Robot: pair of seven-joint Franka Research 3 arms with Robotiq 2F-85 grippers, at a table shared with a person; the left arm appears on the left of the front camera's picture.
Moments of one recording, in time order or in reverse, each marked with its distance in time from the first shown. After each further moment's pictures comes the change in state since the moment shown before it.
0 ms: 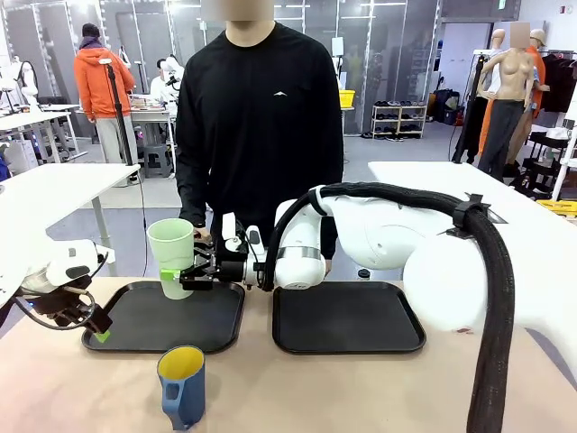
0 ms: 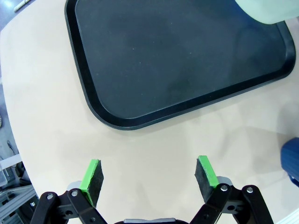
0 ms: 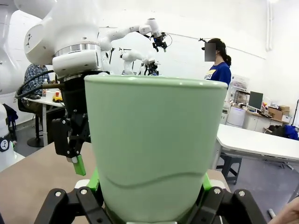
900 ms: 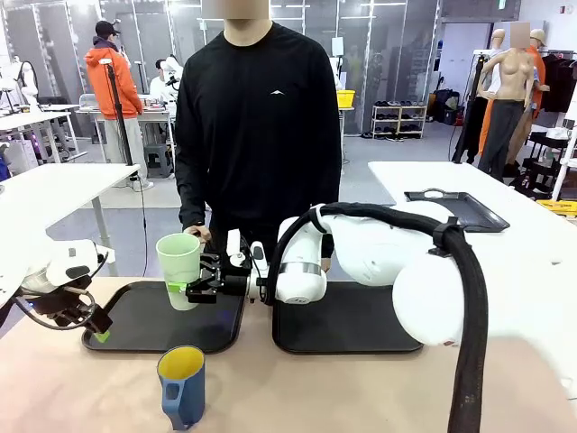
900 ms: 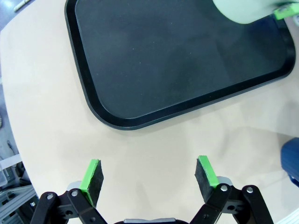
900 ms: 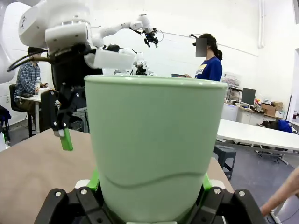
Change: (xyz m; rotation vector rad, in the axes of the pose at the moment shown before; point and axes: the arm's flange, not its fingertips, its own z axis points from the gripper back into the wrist) left arm 0.000 0.000 0.000 0.000 0.000 0.000; right arm -0.050 -0.008 0.015 -0.050 -0.005 -0.005
